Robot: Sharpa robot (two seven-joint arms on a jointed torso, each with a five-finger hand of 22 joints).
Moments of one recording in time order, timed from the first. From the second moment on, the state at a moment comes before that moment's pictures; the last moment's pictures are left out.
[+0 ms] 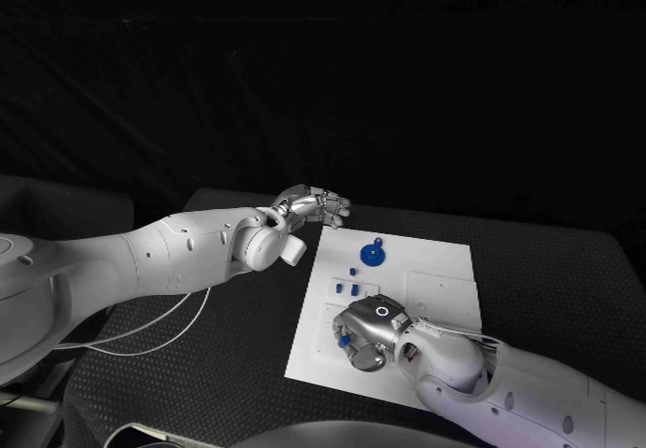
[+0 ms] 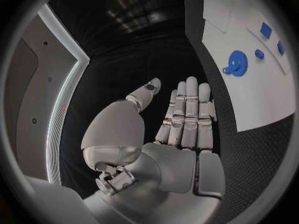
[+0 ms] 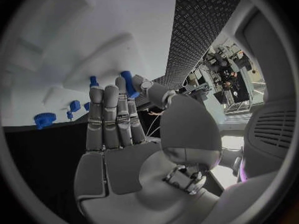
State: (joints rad) left arm 1.15 -0.69 -0.11 1.17 -0.12 -0.14 0.31; left_hand 1.02 -0.07 0.54 -0.22 0.06 0.84 0.17 0.31 0.50 1.19 0.12 0.08 0.15 1.04 0.05 0.56 0.58 0.04 0.83 -0.05 0.52 1.26; right arm 0.91 -0.50 -0.12 1.49 -1.94 -0.26 -0.15; right_hand 1.11 -0.15 0.88 -0.25 0.05 1.03 0.10 0.40 0.46 1.32 0.05 0.19 0.20 1.04 -0.04 1.16 0.54 0.24 0.99 0.06 0.87 1.22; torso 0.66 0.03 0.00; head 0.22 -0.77
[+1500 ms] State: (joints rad) left arm 1.15 -0.69 -0.11 1.17 -0.12 -0.14 0.31; left_hand 1.02 -0.07 0.54 -0.22 0.06 0.84 0.18 0.31 0.50 1.19 0.13 0.08 0.15 1.04 0.05 0.56 0.58 0.04 0.83 -0.05 0.52 1.26; right arm 0.91 -0.51 -0.14 1.49 -1.93 -0.29 -0.16; right_hand 1.01 -0.29 0.71 -0.25 0.05 0.89 0.18 0.30 0.43 1.17 0.11 0.08 0.17 1.01 0.00 1.16 0.53 0.25 0.96 0.07 0.86 1.23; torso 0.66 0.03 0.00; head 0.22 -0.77
